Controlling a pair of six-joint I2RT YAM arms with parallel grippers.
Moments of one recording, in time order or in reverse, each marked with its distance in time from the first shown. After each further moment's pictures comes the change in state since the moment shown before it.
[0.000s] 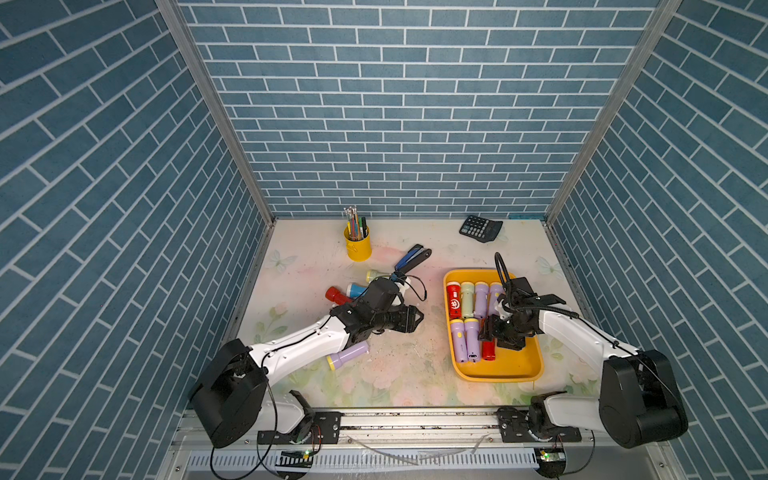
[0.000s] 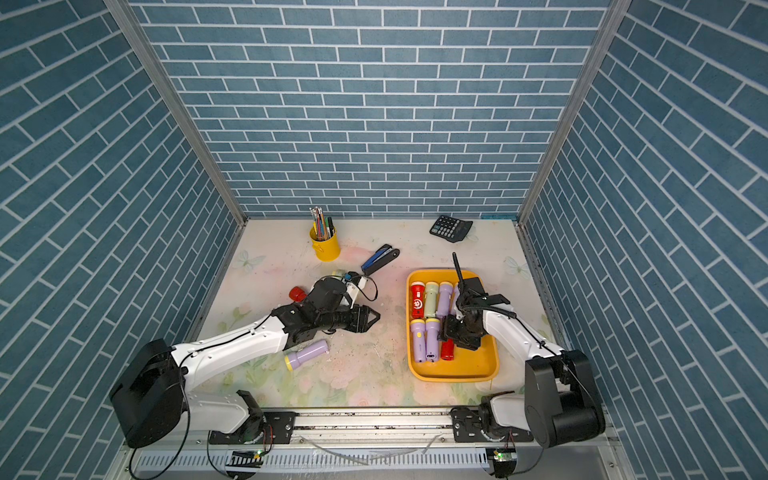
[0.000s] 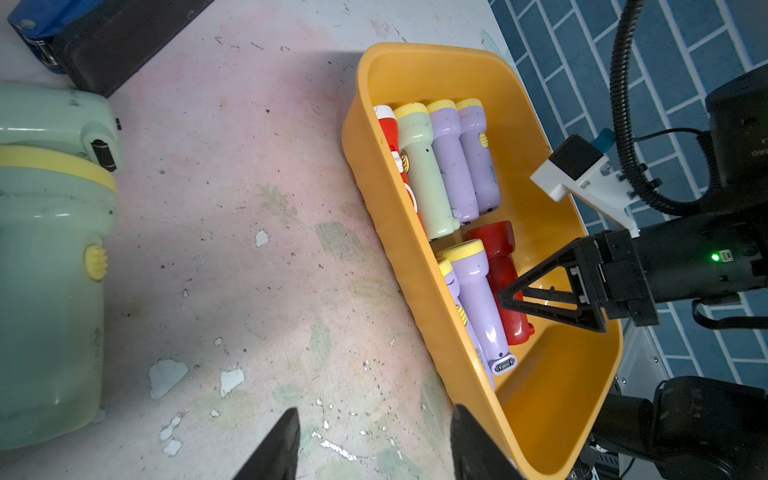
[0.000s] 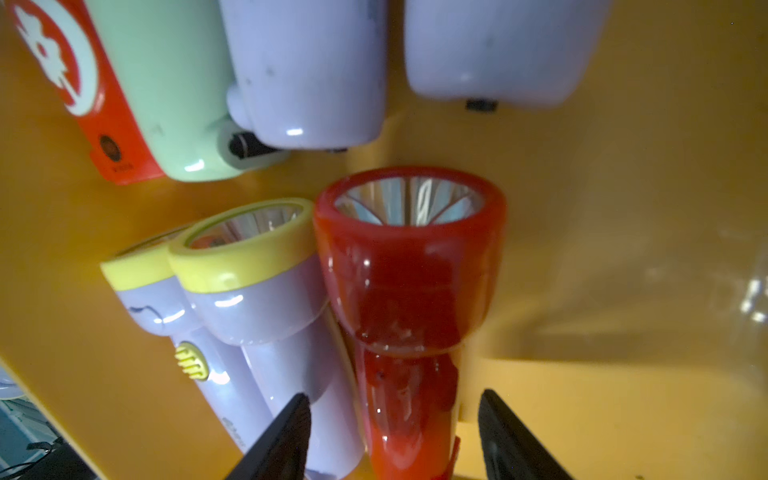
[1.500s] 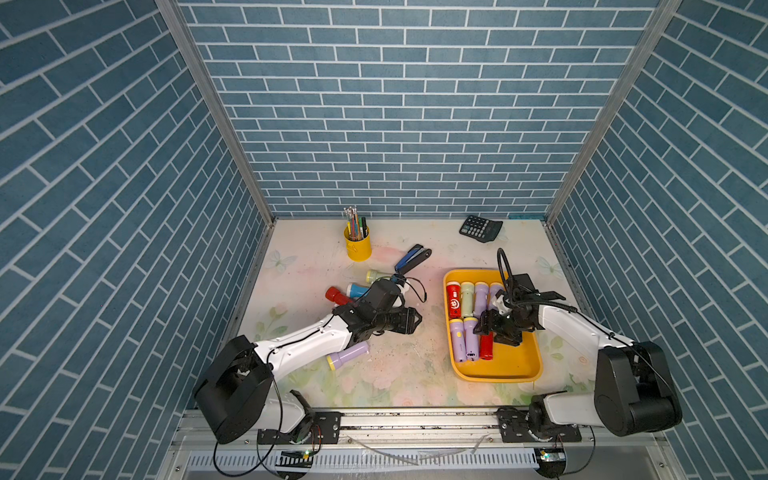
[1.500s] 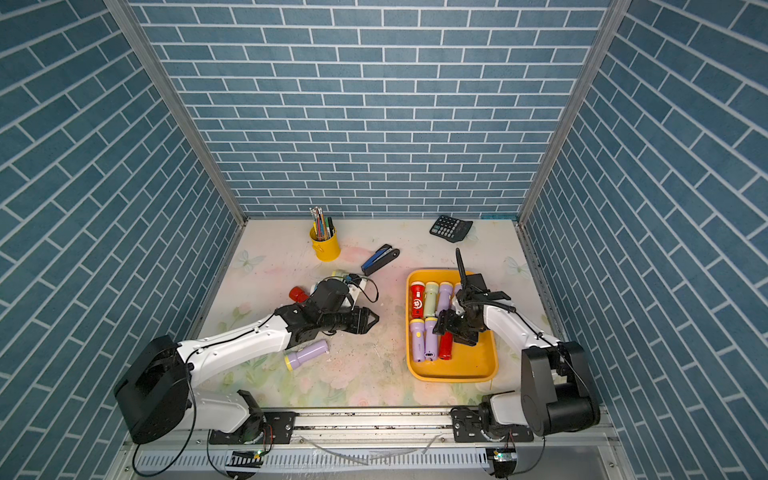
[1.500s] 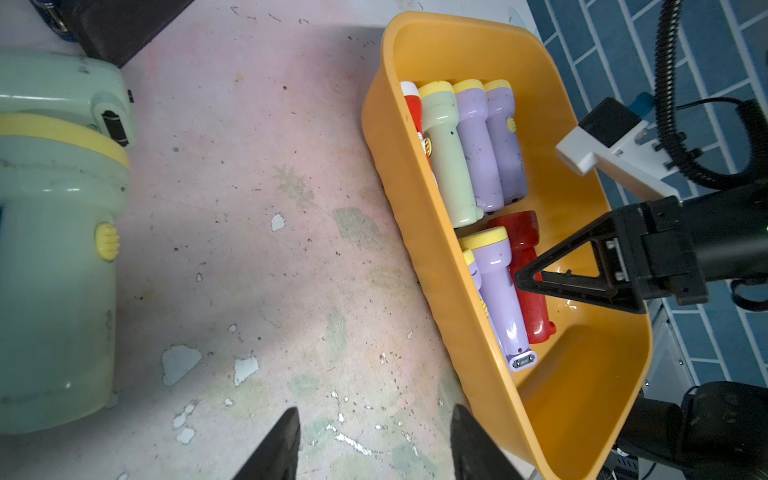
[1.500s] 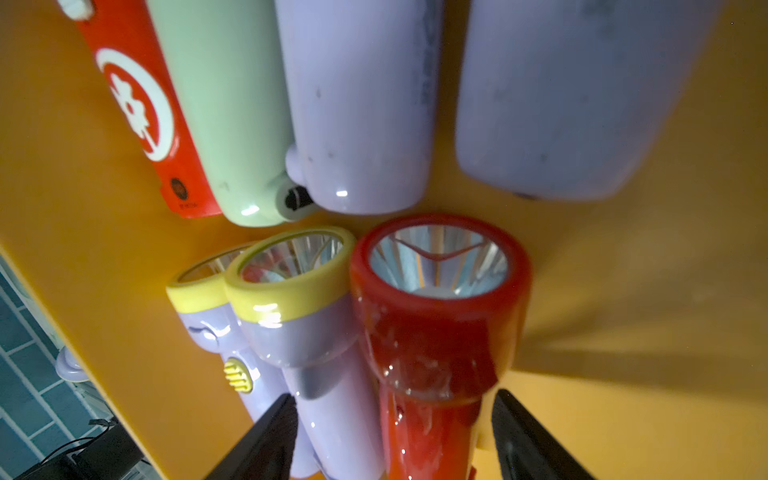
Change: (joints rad) left arm 0.000 0.024 0.000 -0.034 -0.021 0.000; right arm -0.024 0.042 0.026 0.037 -0.084 -0.020
